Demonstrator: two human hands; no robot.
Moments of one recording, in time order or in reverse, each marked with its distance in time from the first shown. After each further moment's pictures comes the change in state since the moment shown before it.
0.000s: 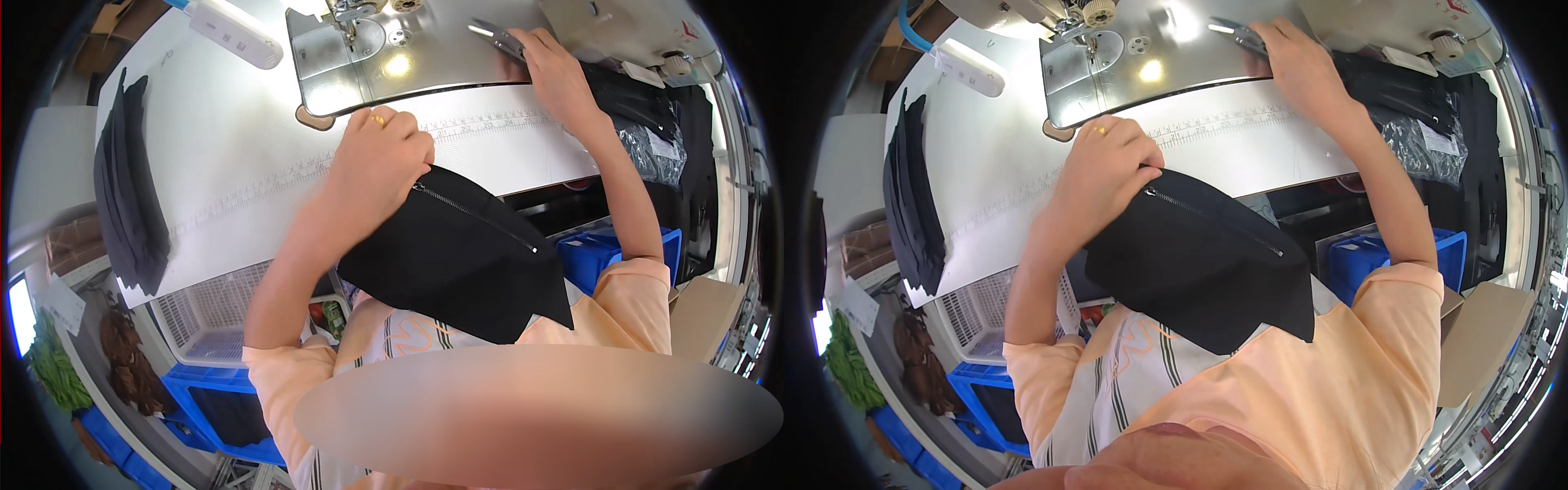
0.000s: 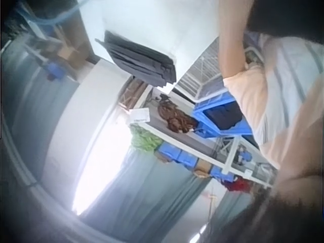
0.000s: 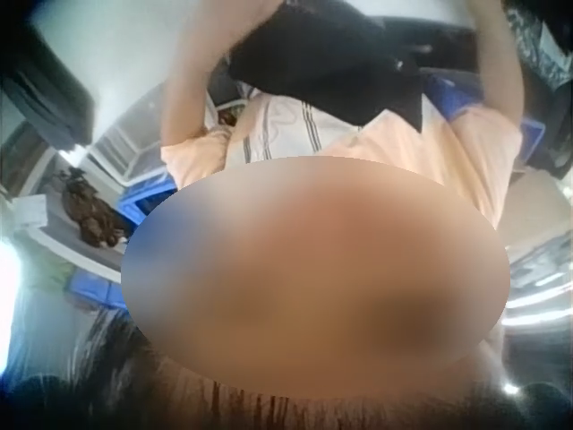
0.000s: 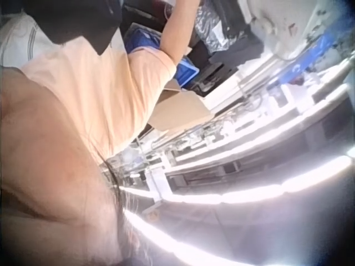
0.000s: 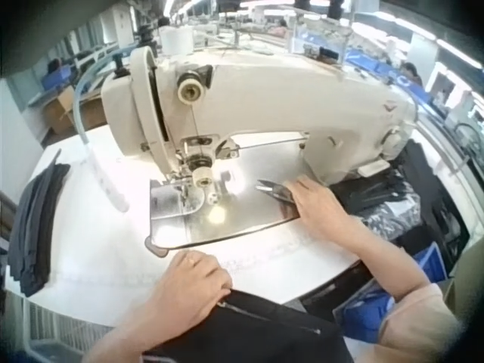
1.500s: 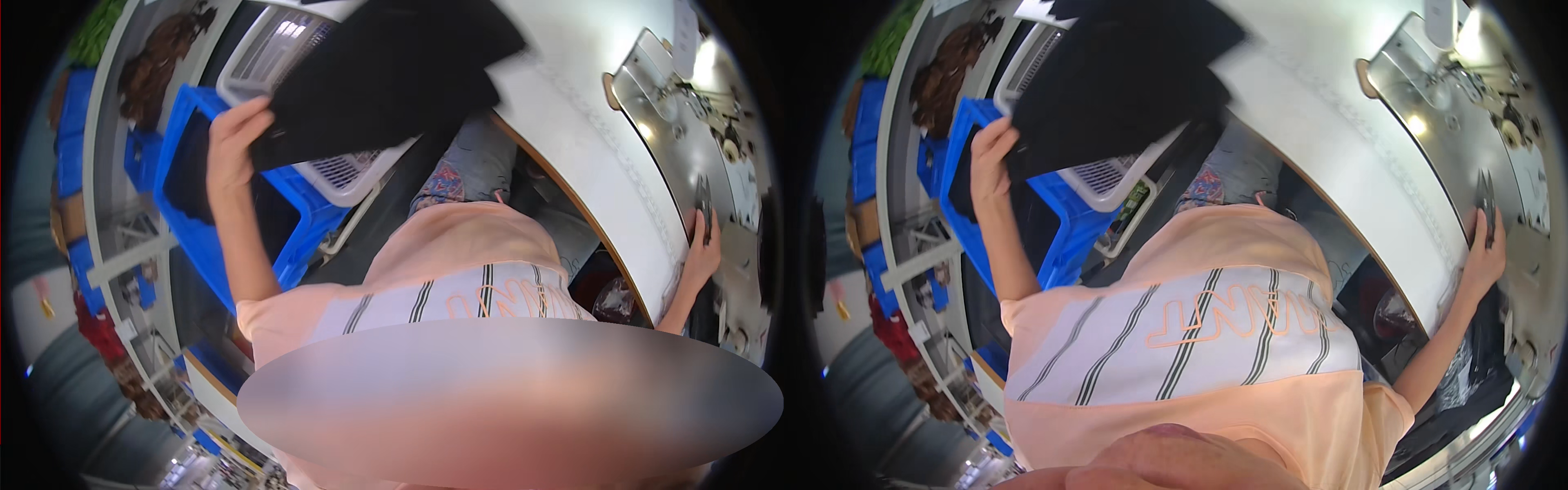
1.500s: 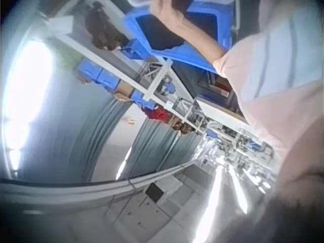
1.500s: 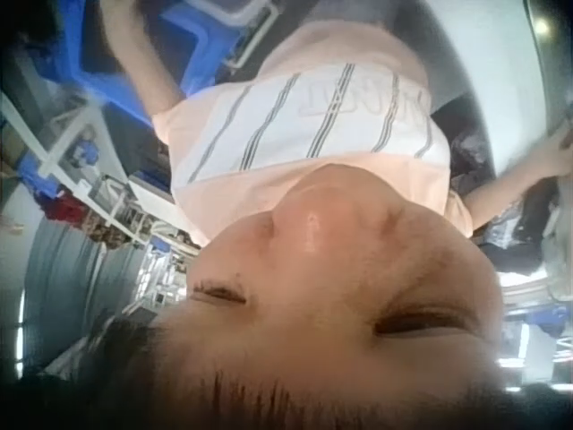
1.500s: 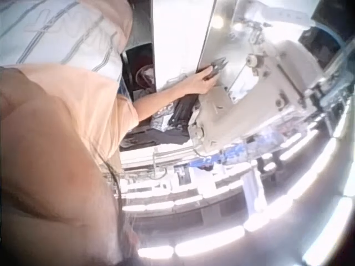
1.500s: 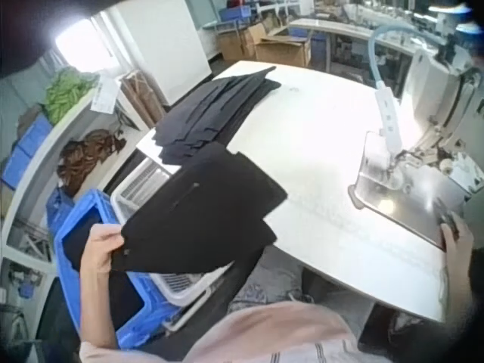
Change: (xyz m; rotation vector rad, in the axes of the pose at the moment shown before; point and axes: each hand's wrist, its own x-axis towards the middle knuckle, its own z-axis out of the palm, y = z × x) left_hand -0.398 0.074 -0.015 -0.660 1.282 -1.038; right_hand 0.007 0.051 0.029 0.151 -0.013 0.144
